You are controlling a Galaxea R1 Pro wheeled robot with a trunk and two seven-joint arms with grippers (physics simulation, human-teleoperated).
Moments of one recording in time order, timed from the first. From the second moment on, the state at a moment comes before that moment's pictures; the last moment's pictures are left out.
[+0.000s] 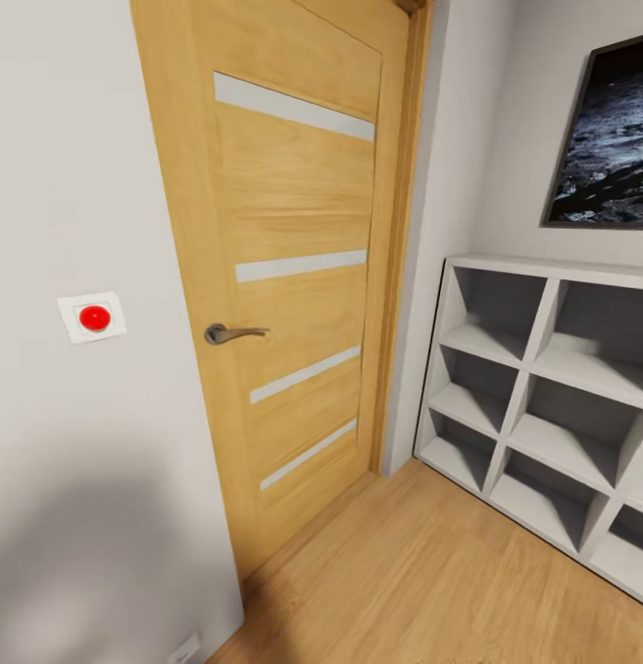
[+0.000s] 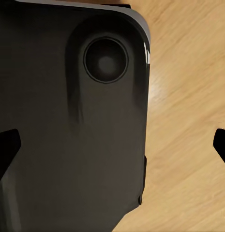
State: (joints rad) left arm 0.00 -0.01 0.01 -0.03 0.13 -0.05 0.00; right arm 0.00 -0.02 0.01 0.00 0.00 -0.07 0.00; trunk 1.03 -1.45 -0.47
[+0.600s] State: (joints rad) left arm 0.00 -0.02 0.01 -0.03 0.13 -0.05 0.00; right arm 0.00 -0.02 0.01 0.00 0.00 -0.07 0.00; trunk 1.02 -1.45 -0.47
